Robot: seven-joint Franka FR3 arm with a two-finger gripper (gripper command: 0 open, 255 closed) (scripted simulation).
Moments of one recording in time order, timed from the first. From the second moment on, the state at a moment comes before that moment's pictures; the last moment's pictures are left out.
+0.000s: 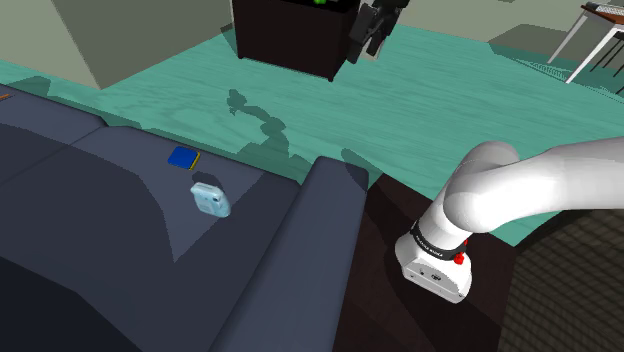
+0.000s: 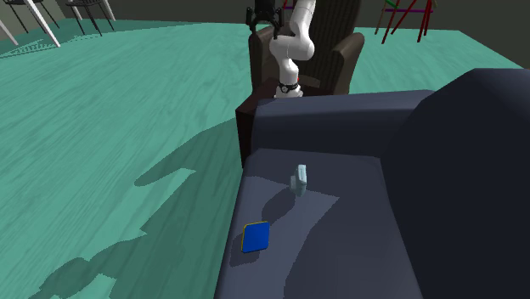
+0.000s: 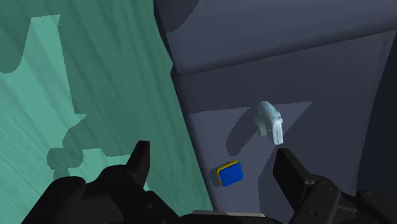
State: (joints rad) arm -0.01 -0.81 -0.03 -2.30 0.06 1.69 -0.07
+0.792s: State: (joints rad) arm 0.03 -0.56 0.11 -2.33 0.10 1.92 0.05
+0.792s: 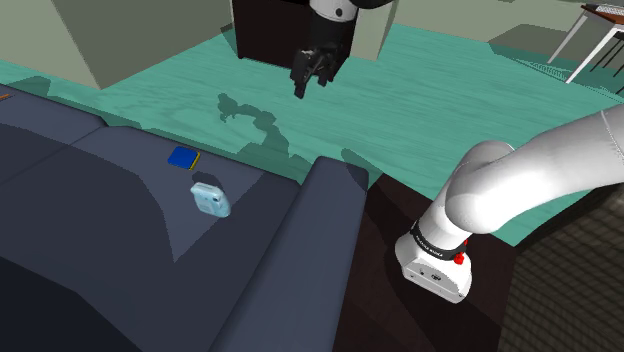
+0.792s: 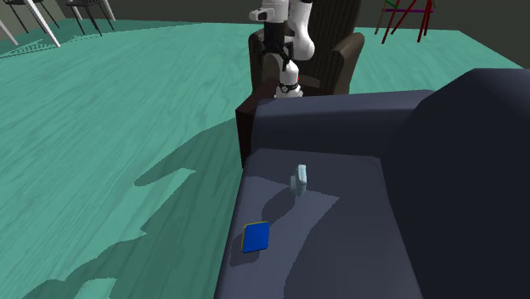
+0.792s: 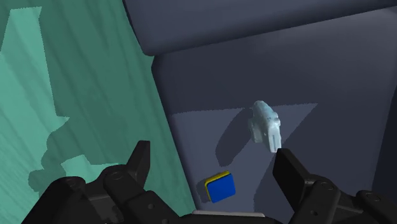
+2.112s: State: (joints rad) arm 0.09 0.14 0.30 -2.08 -0.08 2.24 0.35
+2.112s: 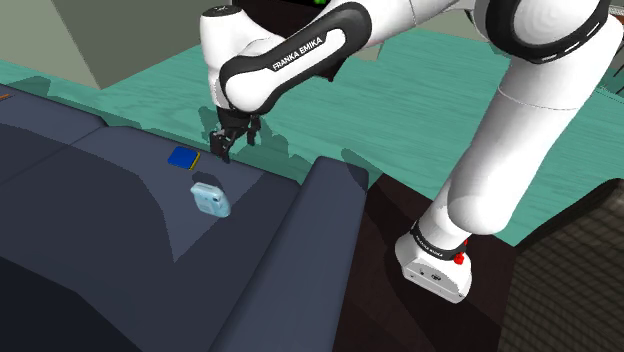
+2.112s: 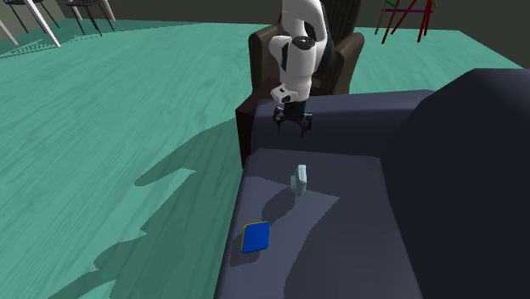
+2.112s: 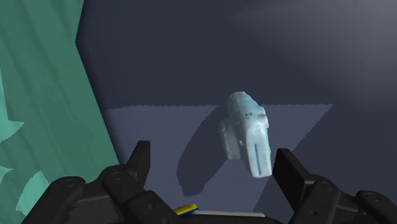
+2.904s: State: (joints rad) arm 0.23 0.60 0.27 -1.71 -0.24 2.24 0.50
